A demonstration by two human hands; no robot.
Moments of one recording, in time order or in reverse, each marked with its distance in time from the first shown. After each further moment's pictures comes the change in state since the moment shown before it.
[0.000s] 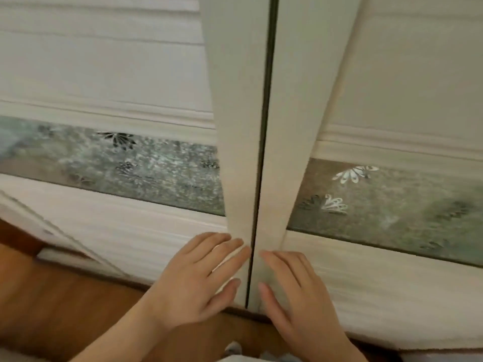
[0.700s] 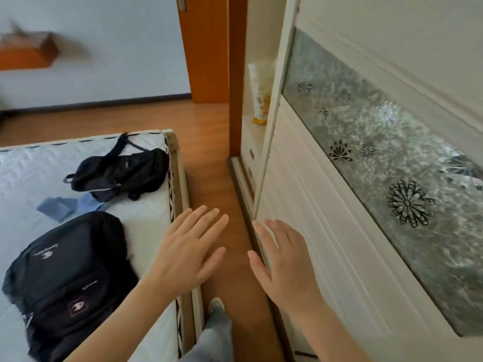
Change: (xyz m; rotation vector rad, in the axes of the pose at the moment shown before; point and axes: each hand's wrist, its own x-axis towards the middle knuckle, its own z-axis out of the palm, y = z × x) left_hand -0.236 0.033 -0.066 0.364 -0.106 -1.405; right_hand 0.089 -0.150 0.195 0.179 -0.552 -0.750
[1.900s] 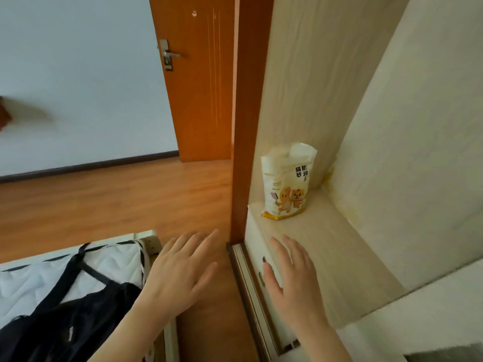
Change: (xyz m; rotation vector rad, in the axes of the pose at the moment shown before) left_hand 0.508 -0.382 0.034 -0.048 0.082 -0.030; right_hand 0.599 0.121 0.138 -0.006 0.042 0.231
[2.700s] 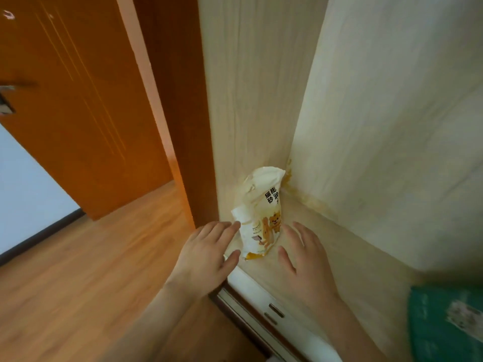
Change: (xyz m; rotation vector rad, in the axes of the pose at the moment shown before) left_hand 0.370 -0.138 0.077 -0.123 -0.095 0.573; right_hand 0.278 0.020 0.067 -0.109 0.268 0.452
